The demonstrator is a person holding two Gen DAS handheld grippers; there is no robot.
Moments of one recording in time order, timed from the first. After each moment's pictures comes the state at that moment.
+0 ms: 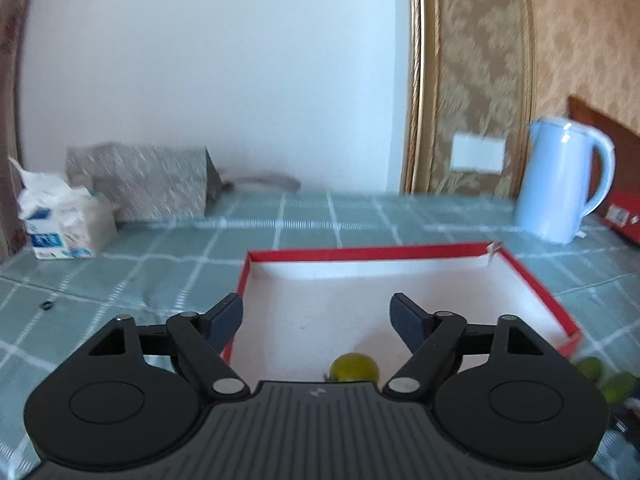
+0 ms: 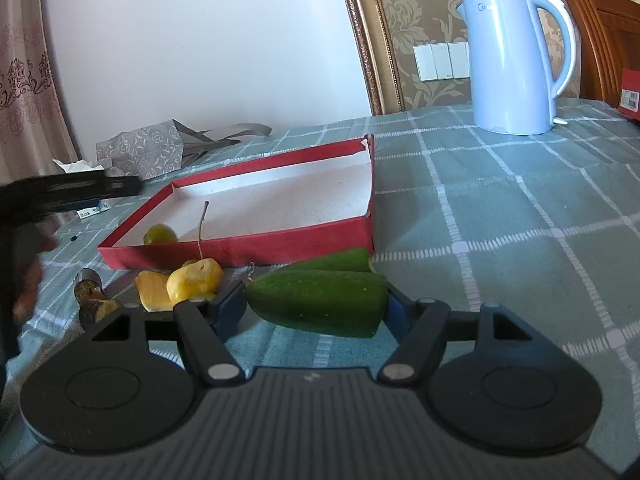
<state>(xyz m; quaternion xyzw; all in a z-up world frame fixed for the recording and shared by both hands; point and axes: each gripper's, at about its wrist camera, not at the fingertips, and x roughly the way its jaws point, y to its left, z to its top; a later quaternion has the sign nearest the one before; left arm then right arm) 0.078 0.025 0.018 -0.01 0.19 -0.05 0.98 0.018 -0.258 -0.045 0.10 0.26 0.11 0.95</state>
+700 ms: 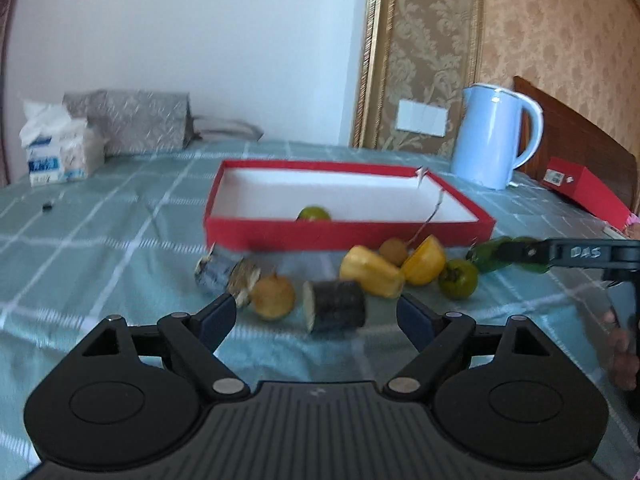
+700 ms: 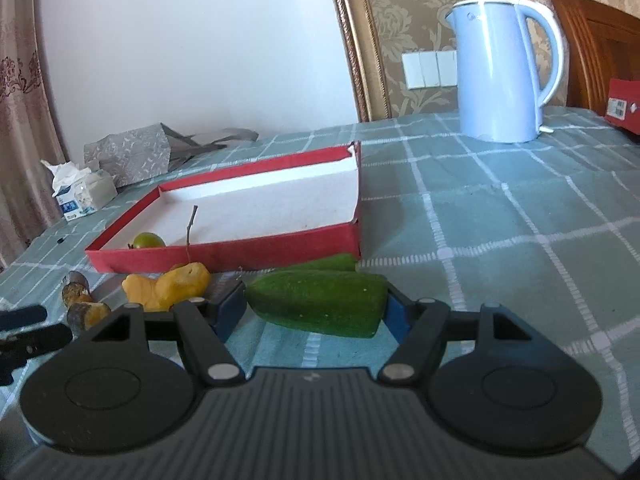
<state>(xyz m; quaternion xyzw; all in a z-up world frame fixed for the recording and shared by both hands) -0.022 0.039 -0.035 -0.03 0.24 -0.11 0.96 0.013 -0.256 -0.042 0.10 0.25 0.08 0.96</state>
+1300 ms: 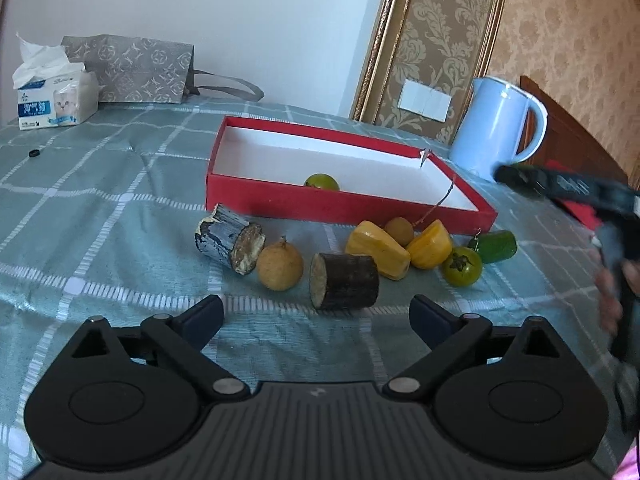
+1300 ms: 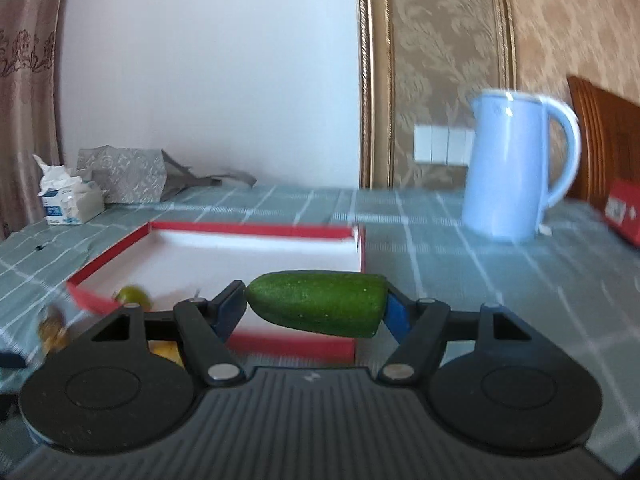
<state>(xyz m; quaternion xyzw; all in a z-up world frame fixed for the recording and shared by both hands) -0.010 0.058 -0.042 -0.08 0.29 -0.14 0.94 0.050 -0.232 0.006 0.00 0.19 0.07 0.98</state>
